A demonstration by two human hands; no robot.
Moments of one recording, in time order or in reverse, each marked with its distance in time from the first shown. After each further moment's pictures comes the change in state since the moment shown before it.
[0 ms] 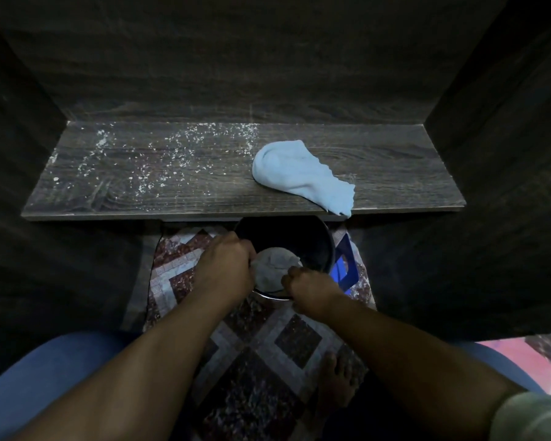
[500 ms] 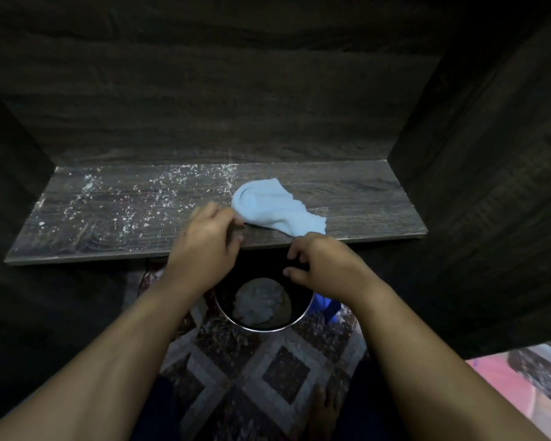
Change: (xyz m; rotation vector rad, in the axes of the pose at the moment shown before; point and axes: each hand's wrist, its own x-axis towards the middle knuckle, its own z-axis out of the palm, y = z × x) left_hand 0.042 0.021 -0.069 -0.097 0.311 0.215; right_hand -0.058 0.042 -0.119 0.431 0.406 0.187
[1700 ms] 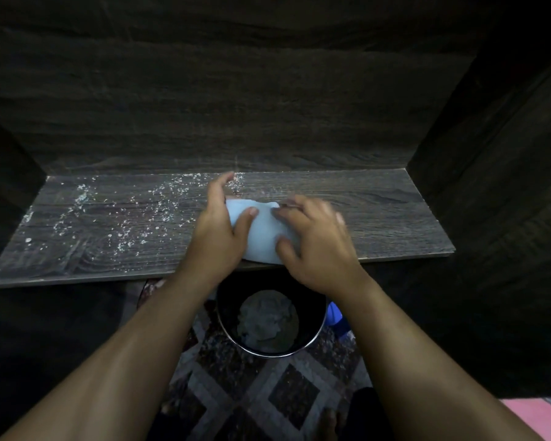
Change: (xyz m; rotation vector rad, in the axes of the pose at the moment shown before) left_hand 0.045 -0.003 0.019 -0.476 0.093 -0.259; right_hand 0.058 -0.012 0.010 -0.011 0.412 -0.115
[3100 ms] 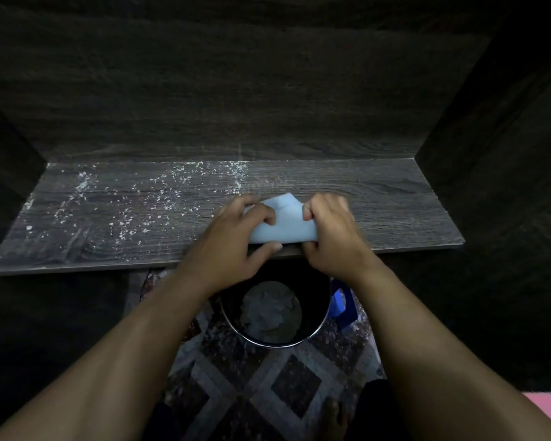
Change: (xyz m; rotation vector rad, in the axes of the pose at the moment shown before) left_hand -0.011 -0.024 -0.001 0.310 -0.302 0.411; right_hand 0.000 0.036 0.016 0.153 -0.012 -0.039
